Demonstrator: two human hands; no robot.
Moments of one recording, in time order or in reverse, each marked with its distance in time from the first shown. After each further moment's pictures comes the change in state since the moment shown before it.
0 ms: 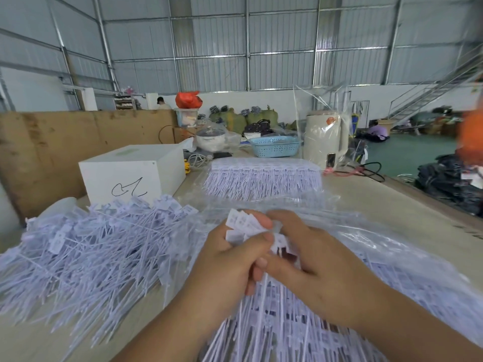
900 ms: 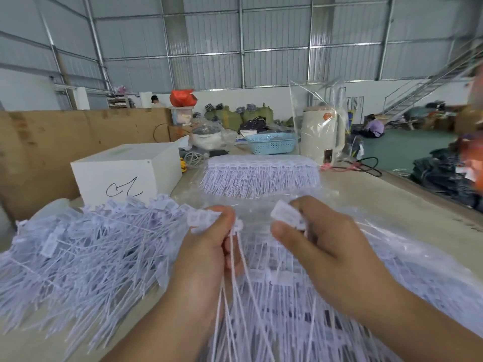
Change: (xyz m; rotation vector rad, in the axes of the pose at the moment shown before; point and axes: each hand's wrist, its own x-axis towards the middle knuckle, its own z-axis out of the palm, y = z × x) left_hand 0.010 -0.007 -0.010 -0.282 0.284 -0.158; right_hand 0.001 -0.004 0.001 0.234 0.321 0.049
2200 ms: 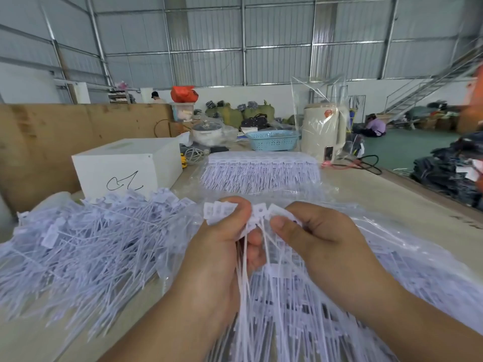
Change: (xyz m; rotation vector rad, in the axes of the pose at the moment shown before) left_hand -0.019 0.010 0.019 -0.138 -0.057 -0.118; right_hand -0.002 -0.004 0.004 0.243 -0.068 0.180
